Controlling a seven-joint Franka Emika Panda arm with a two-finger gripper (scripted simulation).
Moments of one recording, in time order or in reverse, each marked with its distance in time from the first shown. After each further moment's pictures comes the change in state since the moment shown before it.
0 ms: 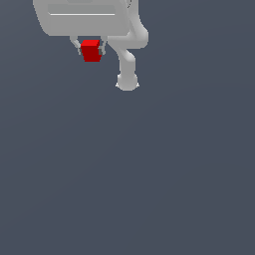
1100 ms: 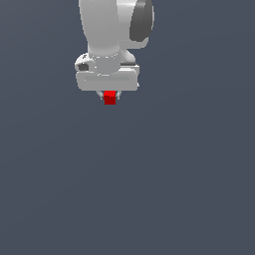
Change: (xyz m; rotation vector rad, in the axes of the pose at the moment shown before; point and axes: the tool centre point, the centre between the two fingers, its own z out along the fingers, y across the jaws) arm -0.014 -0.031 0.164 0.000 0.000 0.000
